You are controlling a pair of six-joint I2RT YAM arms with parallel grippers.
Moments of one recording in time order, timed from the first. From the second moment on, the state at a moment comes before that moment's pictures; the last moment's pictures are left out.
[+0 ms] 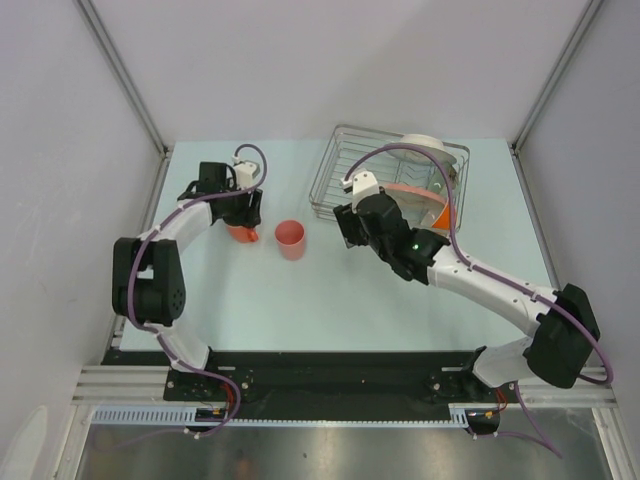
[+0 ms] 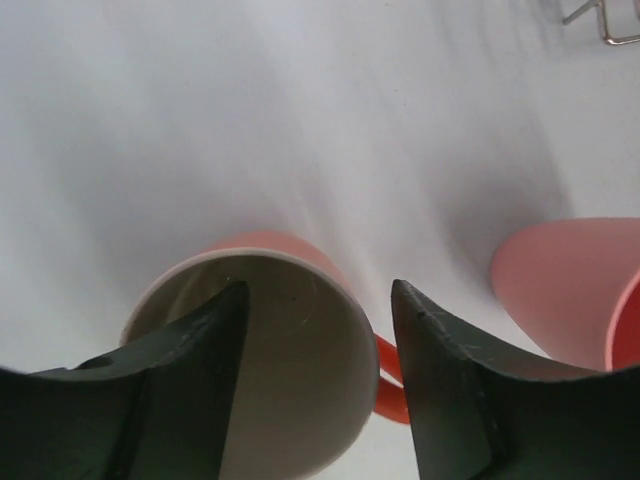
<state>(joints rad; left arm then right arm) -0.08 1.71 1.19 -0.35 0.29 0.25 0.85 1.39 1.13 -0.21 0.42 0.08</state>
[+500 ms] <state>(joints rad) -0.10 1.73 1.16 -0.30 0.25 0.23 0.85 1.35 1.11 -0.23 0.44 0.08</state>
